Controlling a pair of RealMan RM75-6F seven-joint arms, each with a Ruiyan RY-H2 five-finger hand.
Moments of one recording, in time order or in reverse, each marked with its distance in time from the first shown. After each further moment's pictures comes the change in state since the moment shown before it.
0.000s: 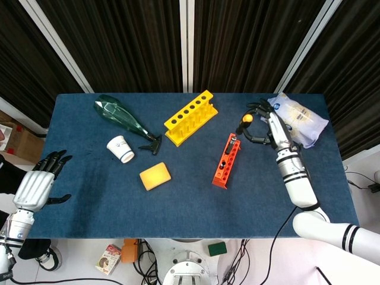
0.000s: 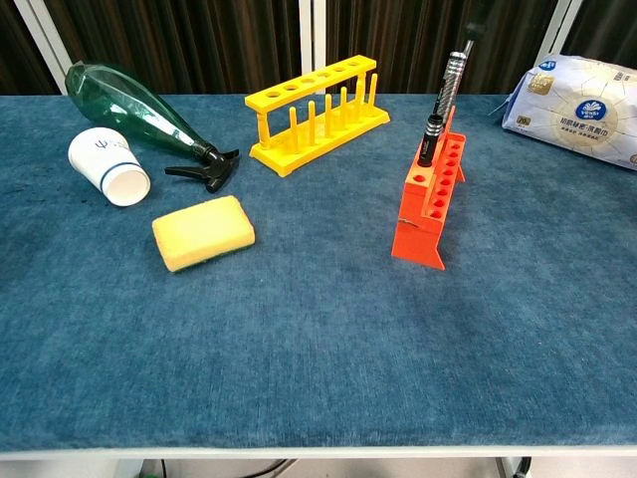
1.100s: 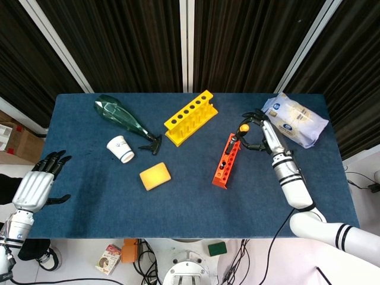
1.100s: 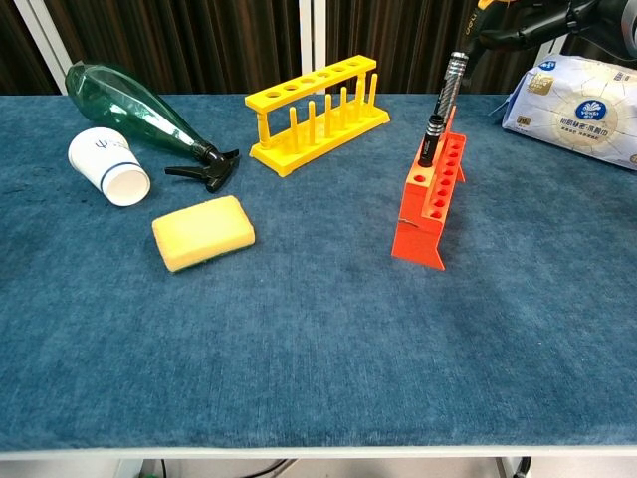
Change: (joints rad) left arm 0.004 -0.001 0.001 -0.002 -0.004 0.003 0.008; right arm 0.002 -0.064 -0.053 0.097 -0.041 -0.053 0.024
